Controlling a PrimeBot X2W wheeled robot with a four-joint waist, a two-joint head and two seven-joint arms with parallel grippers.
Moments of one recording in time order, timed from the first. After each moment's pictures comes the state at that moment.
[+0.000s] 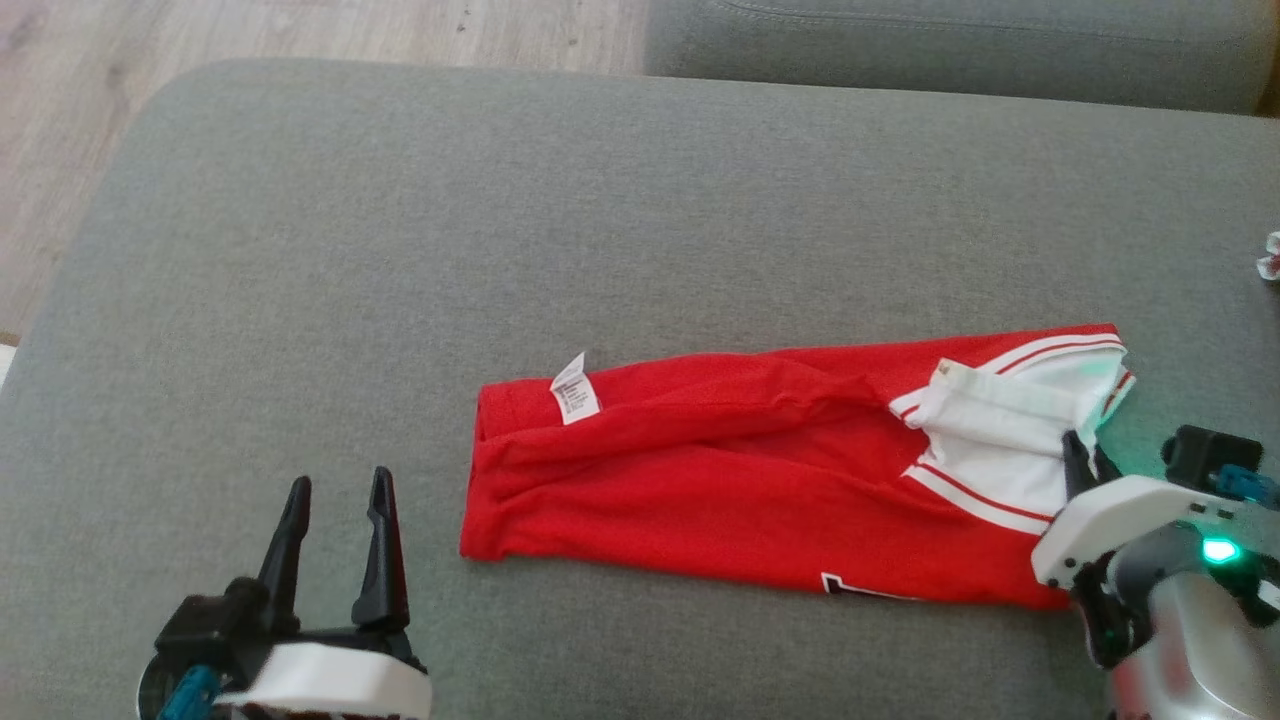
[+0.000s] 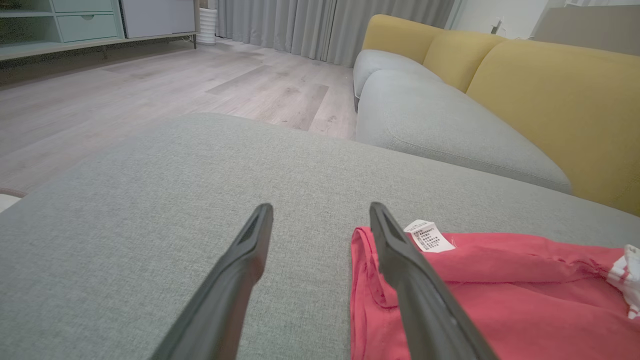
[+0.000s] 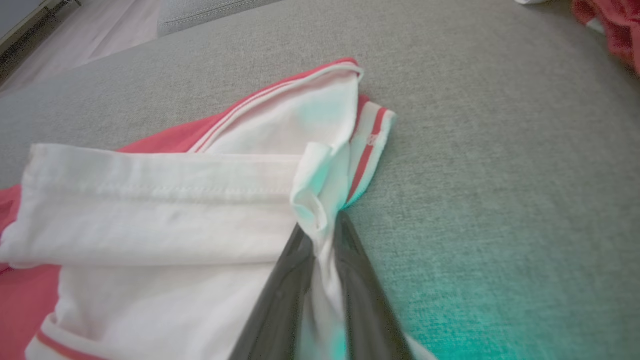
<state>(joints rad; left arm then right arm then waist) 0.01 0.42 -0.53 -0.05 -0.71 0.34 -0.22 -0.28 -0.06 -0.25 0.68 0.13 0.13 0.09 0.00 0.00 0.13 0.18</state>
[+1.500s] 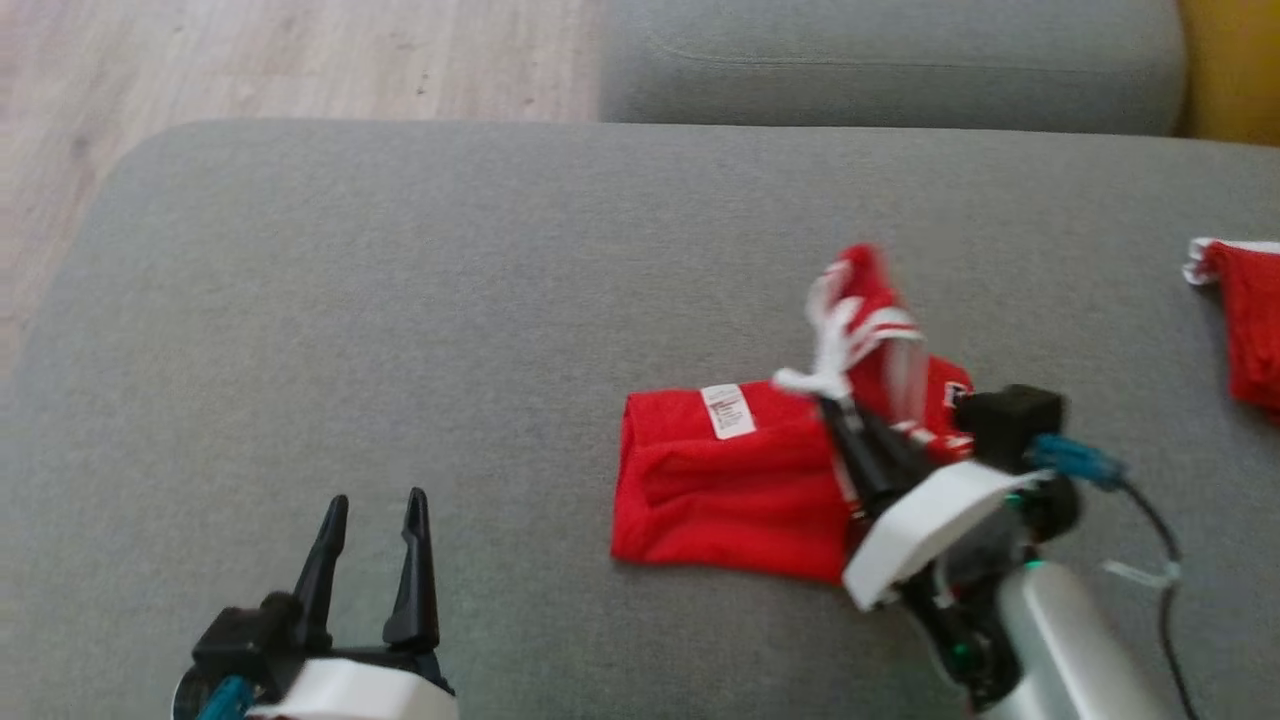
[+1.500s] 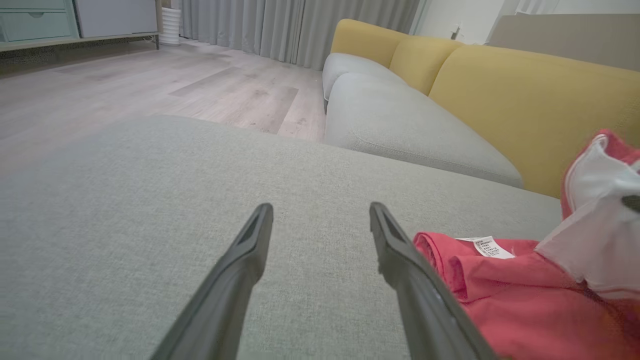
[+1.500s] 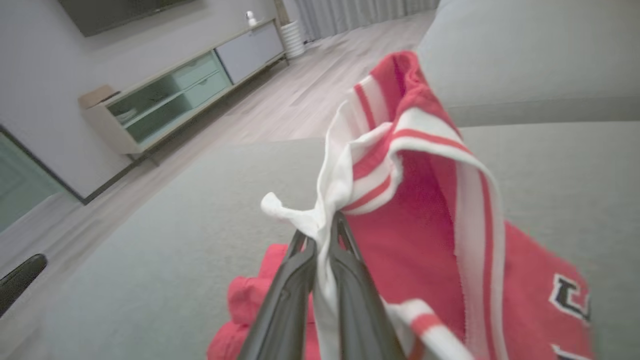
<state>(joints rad) 0.02 0.40 -0.57 -0.03 -0.71 0.33 -0.22 -0.13 -0.06 0.27 0.11 0.38 0.13 0.22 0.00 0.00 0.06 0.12</state>
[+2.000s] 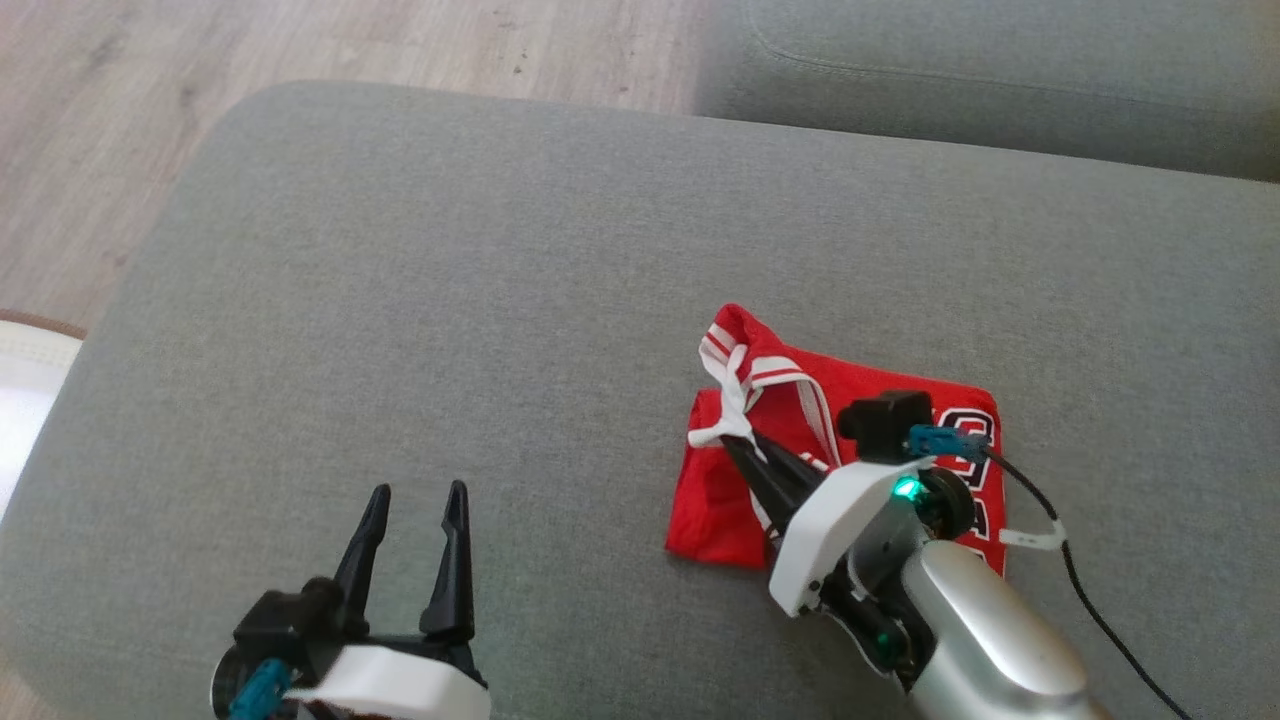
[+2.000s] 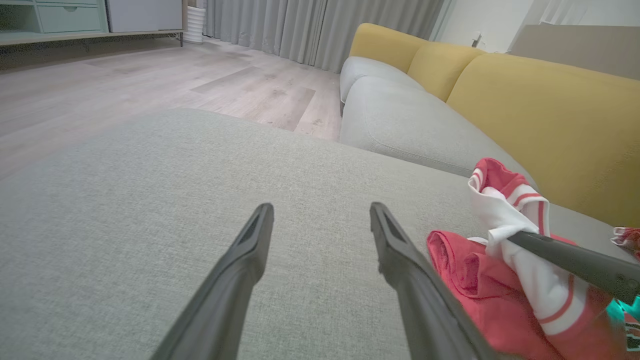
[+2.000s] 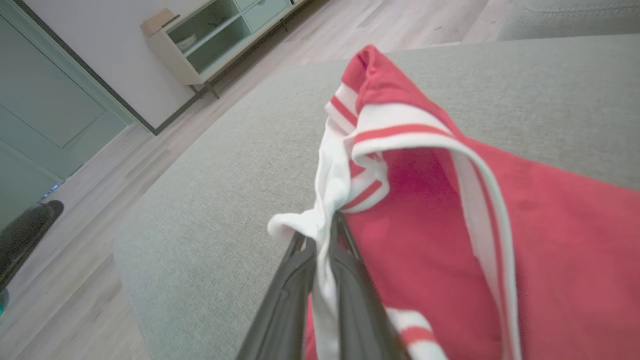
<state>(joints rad) -0.03 0.37 -0.62 0.01 -0.71 0.30 -0.21 -0.32 -0.06 0.53 0.47 0.55 0.13 0.15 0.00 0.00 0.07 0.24</state>
